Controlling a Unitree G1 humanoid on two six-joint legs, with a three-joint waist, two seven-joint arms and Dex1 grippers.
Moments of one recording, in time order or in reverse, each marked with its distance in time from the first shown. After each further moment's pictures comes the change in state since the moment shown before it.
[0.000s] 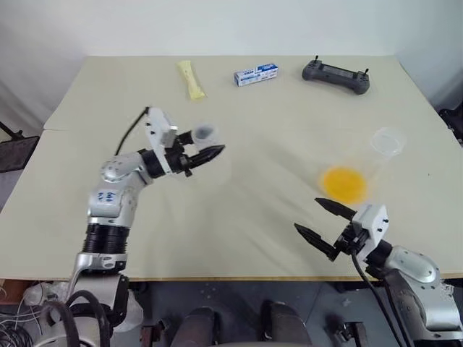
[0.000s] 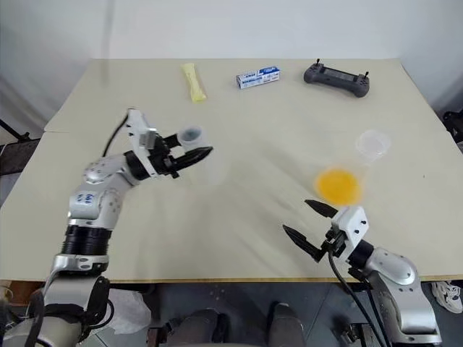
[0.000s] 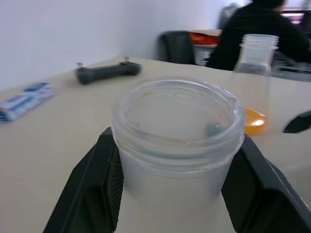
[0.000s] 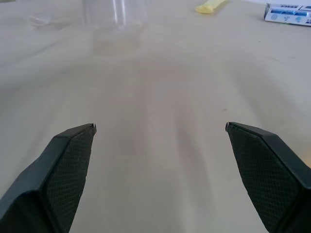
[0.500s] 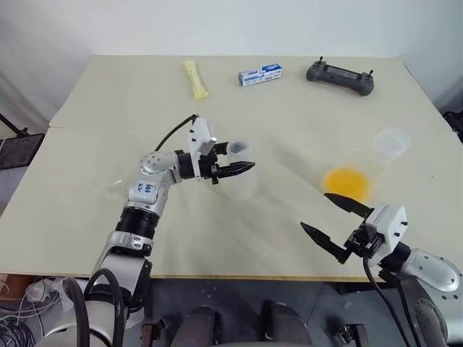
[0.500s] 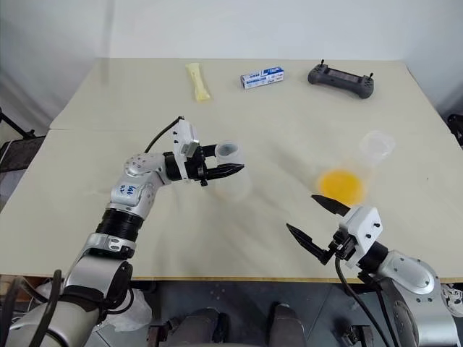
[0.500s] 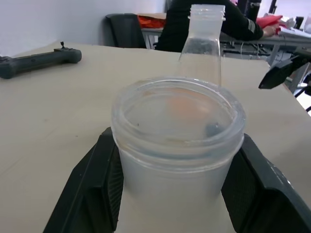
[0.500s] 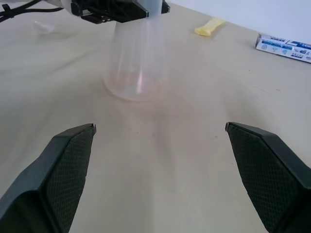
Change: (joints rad) left arm -0.134 -0.104 -0.104 0.276 0.116 -0.170 -0.141; right arm 0.068 -0.017 -0.069 -0.190 0.004 0.045 -0.064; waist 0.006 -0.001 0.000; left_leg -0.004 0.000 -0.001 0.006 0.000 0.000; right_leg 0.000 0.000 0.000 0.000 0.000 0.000
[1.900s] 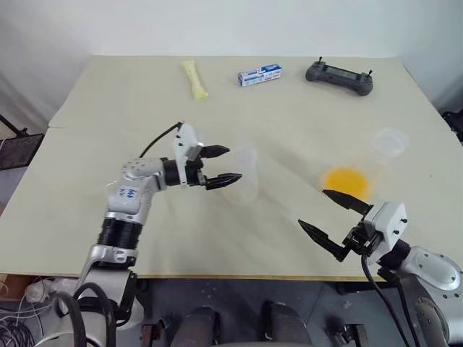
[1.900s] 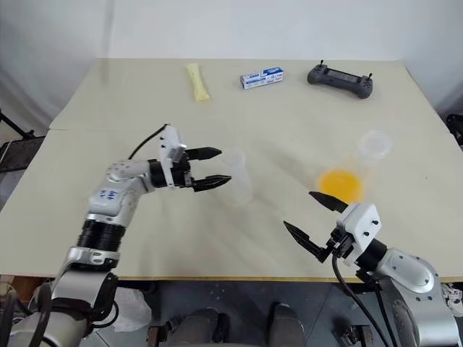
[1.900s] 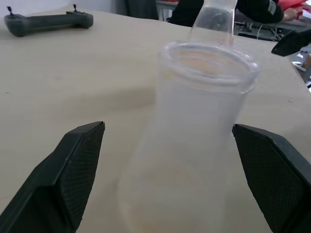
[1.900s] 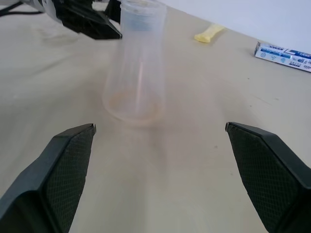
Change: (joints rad) left arm 0.131 0.135 0.069 -0.281 -0.020 0.284 0.064; right arm -0.024 -0.011 0.000 -0.027 0.000 0.041 0.000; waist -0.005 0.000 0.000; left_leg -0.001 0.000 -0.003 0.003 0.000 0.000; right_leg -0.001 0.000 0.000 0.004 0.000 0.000
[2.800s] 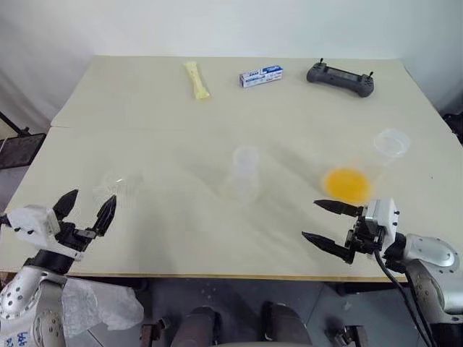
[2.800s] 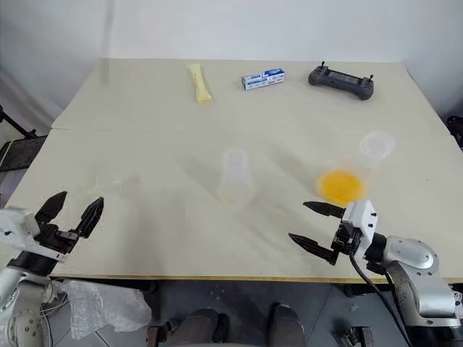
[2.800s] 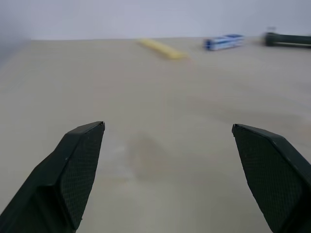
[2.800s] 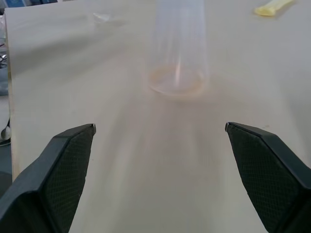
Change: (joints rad) left arm 0.910 -0.124 0.639 -0.648 -0.132 -0.100 0.555; right arm -0.158 -0.067 0.036 0.340 0.066 -0.053 0.341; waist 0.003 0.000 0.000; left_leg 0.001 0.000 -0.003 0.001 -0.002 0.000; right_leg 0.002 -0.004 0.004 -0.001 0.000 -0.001
